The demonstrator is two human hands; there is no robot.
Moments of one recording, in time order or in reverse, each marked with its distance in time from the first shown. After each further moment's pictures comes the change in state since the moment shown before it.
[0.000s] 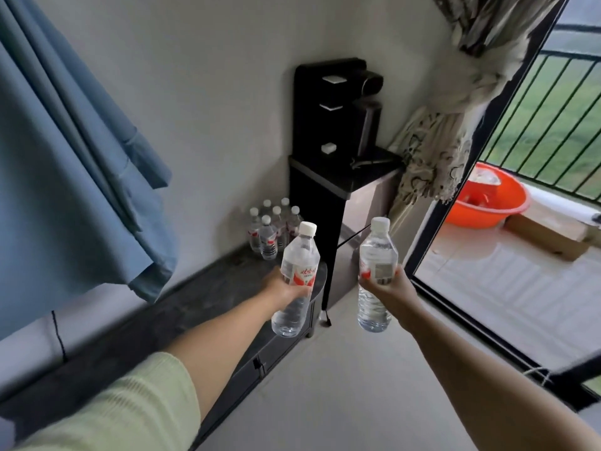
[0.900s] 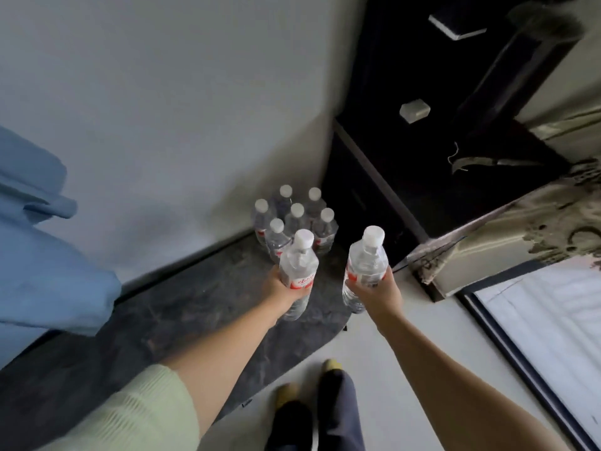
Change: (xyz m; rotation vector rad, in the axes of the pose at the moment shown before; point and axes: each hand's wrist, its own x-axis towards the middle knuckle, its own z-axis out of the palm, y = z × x) left_hand 0.329 -0.028 0.006 -0.277 0.209 -0.260; right_hand 0.342 0.051 0.136 -0.067 -0.143 0.201
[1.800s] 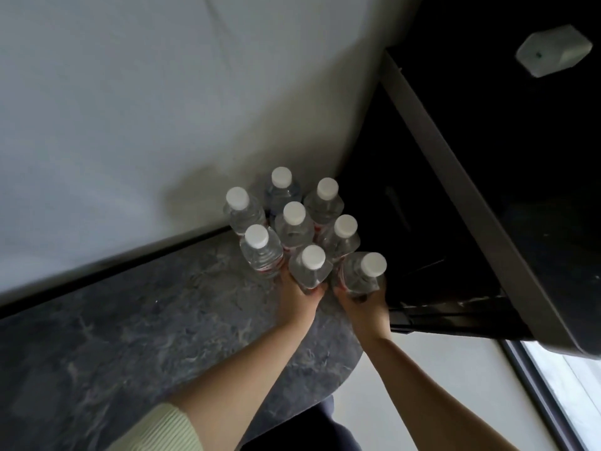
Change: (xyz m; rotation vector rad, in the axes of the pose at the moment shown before) left_hand 0.174 -0.056 0.112 -0.063 0.350 0.104; right_hand 0.181 0.109 0.090 -0.065 -0.083 0.058
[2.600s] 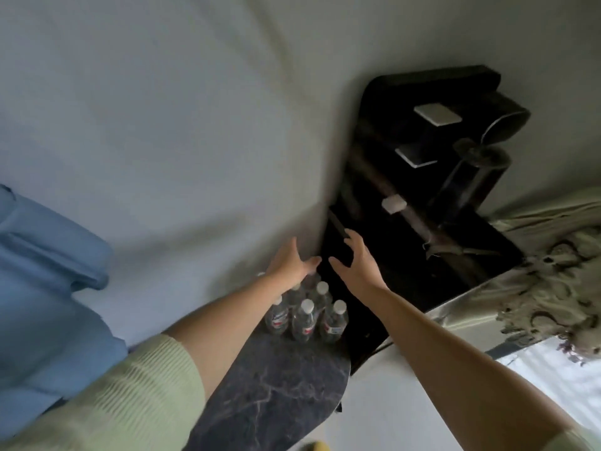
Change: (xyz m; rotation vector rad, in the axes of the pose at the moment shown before) left_hand -0.052 0.259 -0.162 0.355 -0.335 0.242; right_hand -0.153 -0.277 -0.103 -0.337 -0.015 -0.468
